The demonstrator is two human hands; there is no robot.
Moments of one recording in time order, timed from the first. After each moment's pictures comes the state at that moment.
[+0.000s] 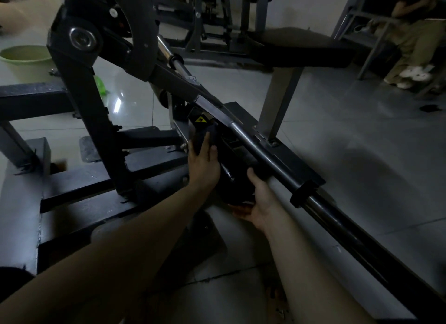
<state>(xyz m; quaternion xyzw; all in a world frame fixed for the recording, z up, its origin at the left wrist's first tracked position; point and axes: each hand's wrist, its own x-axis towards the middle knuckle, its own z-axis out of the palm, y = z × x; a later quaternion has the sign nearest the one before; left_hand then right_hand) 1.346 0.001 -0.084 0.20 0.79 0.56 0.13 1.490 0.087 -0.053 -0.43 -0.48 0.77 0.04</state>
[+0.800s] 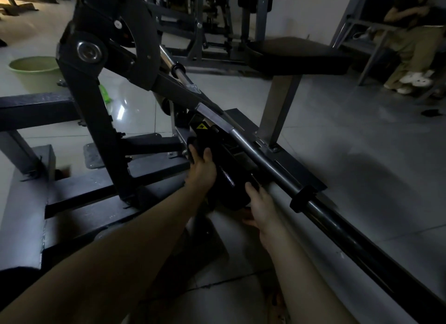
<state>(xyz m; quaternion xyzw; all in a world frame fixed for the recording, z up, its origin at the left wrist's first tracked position) 1.339 0.010 -0.077 0.06 0.81 0.55 0.20 1.499 0.081 -0.069 -0.40 -0.62 0.66 0.12</state>
